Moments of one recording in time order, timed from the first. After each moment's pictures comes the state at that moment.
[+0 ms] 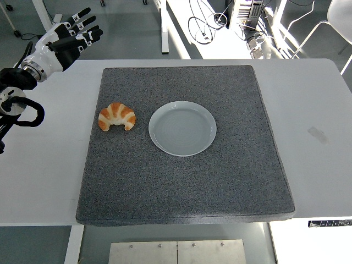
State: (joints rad) left arm -0.96 0.43 -0.60 -0.78 0.19 -0.22 -0.13; right arm -0.07 0.00 0.00 0.11 -0.06 0.00 0.34
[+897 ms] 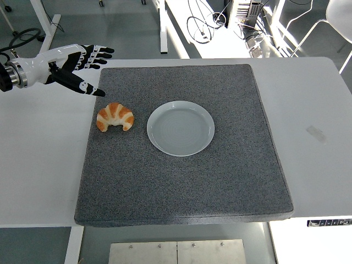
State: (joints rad) left arm -1.04 0.71 -0.42 -1.10 0.88 -0.34 -0.10; right arm -0.07 0.00 0.00 0.11 -0.06 0.00 0.34
